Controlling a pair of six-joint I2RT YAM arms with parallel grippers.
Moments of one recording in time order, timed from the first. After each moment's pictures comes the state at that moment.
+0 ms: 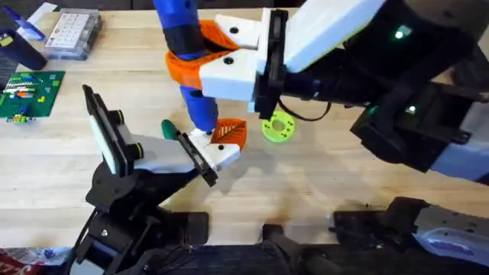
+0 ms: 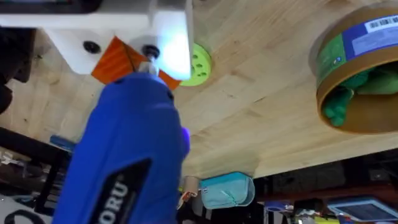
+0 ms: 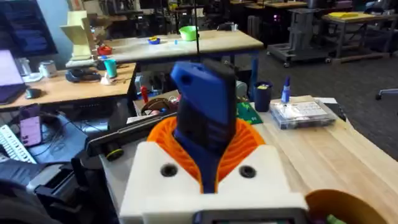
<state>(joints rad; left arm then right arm) -0.41 0.00 0.01 -0.05 0.50 -0.14 0.82 1.21 0.80 0.54 -0.58 0.12</state>
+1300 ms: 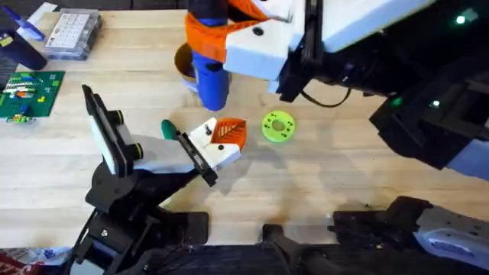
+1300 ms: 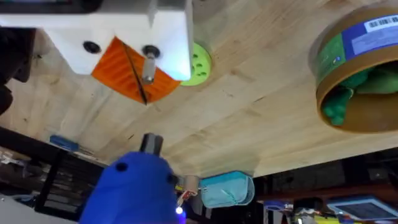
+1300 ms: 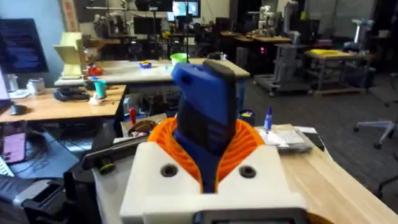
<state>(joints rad) -0.41 0.00 0.01 -0.05 0.50 -0.14 0.73 1.16 0.79 0.64 -0.62 0.14</state>
